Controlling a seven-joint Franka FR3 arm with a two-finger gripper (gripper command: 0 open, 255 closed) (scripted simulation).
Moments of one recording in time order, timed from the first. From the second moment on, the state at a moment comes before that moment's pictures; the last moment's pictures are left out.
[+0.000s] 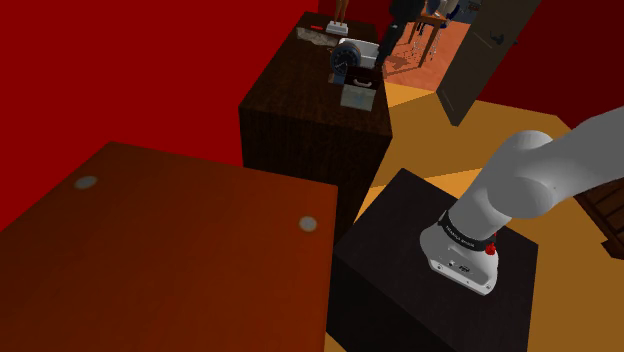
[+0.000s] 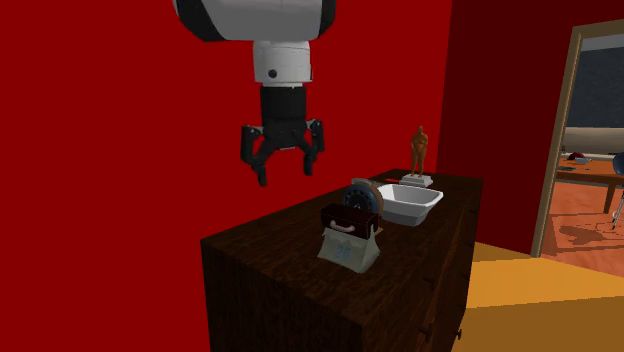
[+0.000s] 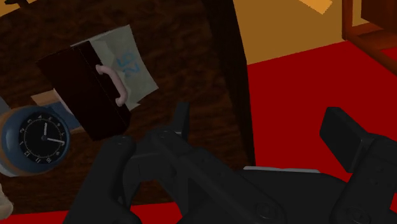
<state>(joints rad) 0.01 -0.54 -0.19 -2.31 -0.13 1.91 -0.35</state>
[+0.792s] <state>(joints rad) 0.02 -0.11 -0.37 -2.06 -0.07 2.10 -0.73</state>
